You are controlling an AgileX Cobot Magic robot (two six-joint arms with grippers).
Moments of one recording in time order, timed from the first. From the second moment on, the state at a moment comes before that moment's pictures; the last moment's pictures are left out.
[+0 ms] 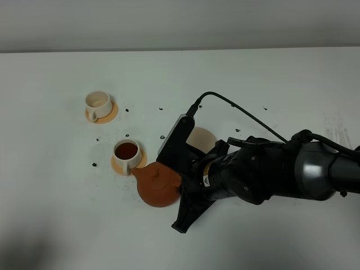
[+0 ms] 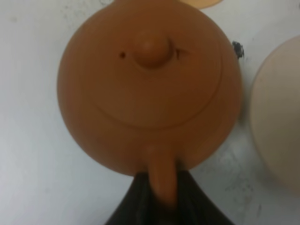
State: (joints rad) left arm 0.02 0.00 -0.51 -0.06 1.04 0.11; right arm 0.93 1.83 -0.95 0.01 0.25 -0.24
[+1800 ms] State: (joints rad) left arm 0.02 0.00 -0.51 -0.06 1.04 0.11; right arm 0.81 2.29 -1.80 -0.56 0.38 -0.32
